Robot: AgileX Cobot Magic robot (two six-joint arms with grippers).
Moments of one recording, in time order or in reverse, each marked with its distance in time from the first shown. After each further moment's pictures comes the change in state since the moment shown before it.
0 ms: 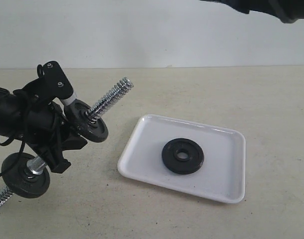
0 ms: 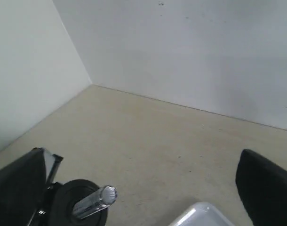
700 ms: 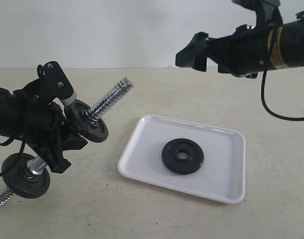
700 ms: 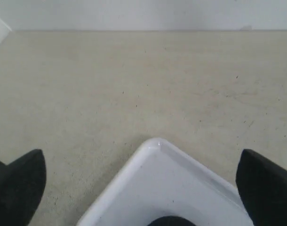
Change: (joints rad) left arm 0.000 0.000 0.000 -0.002 0.000 0.000; right arm 0.058 0.370 -0.034 -0.056 0.167 0.071
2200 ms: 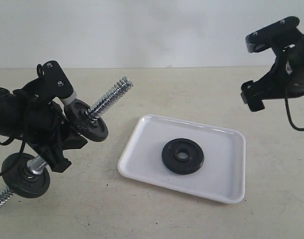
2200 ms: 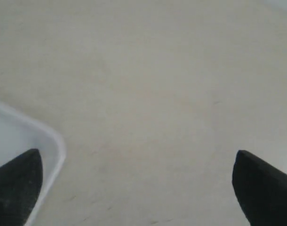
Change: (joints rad) left arm 0.000 0.000 0.000 -0.004 -0.005 0.000; right arm 0.037 0.049 -0.046 1.172 1.028 -1.562
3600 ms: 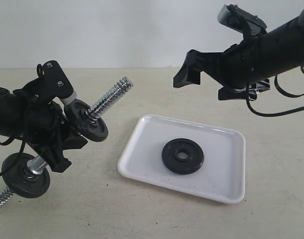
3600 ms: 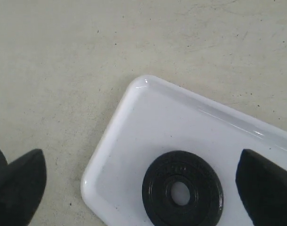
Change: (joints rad) left arm 0.000 0.000 0.000 0.000 0.000 0.000; right arm 0.002 0.000 -0.036 1.395 -0.052 -0.834
